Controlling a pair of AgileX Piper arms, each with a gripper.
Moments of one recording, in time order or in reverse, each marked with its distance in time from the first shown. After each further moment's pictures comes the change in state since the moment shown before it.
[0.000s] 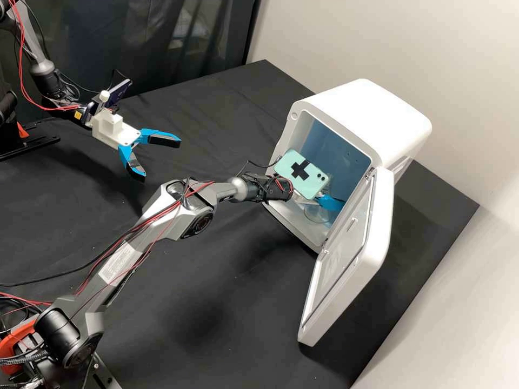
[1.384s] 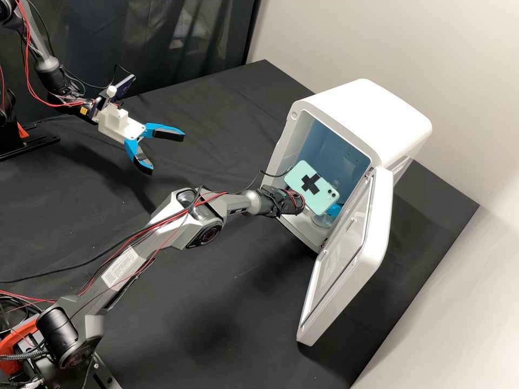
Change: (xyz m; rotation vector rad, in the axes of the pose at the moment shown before) left arm -0.005 0.006 -0.024 -0.001 0.033 0.001; right arm 0.011 0.018 0.045 0.031 0.029 -0.175
